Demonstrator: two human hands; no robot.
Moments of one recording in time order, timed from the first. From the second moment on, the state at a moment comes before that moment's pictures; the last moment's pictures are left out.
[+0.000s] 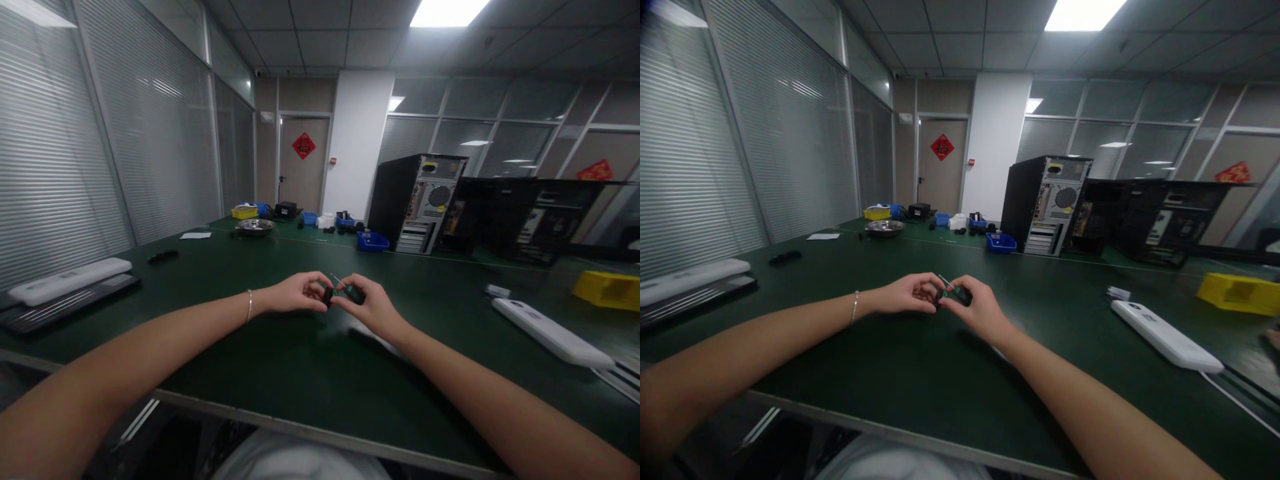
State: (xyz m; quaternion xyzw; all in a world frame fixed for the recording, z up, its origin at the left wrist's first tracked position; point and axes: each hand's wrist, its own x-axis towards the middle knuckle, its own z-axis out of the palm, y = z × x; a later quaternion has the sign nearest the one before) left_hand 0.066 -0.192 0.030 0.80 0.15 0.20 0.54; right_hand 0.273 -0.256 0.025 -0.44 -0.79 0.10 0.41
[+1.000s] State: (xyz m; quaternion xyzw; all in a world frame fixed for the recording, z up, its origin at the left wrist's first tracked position) left_hand 0.072 -0.193 0.023 0.74 0.14 0.25 0.61; right_hand 0.272 -0.258 0.025 -0.41 -0.82 0.06 0.40
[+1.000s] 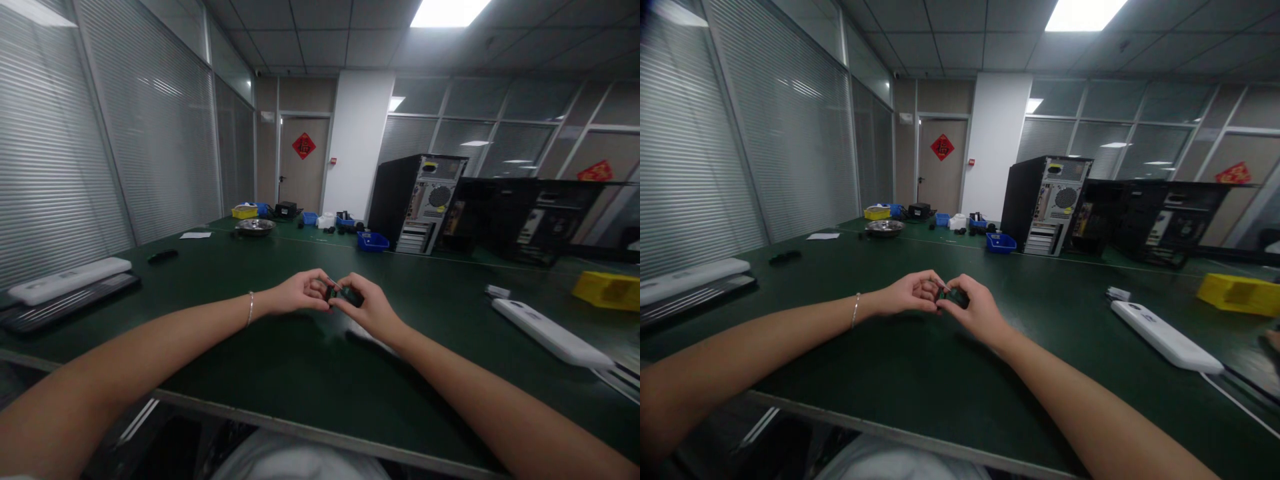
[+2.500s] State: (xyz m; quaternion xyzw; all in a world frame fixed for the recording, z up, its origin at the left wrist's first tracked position) left_hand 0.045 -0.130 0.010 0.63 0.34 0.45 0.53; right_hand 0.280 -0.252 0.017 -0.48 -0.82 0.02 0.30
